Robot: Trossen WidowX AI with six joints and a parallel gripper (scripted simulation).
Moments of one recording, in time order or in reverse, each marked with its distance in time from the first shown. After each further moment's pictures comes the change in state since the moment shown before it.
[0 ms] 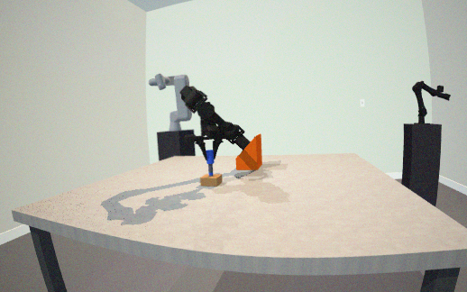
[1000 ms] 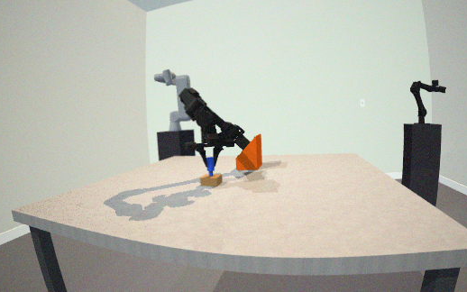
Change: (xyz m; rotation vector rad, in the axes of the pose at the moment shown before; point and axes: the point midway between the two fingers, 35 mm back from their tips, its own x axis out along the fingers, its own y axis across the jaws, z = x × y) arm 0.028 0.000 -0.002 -0.001 0.003 -0.003
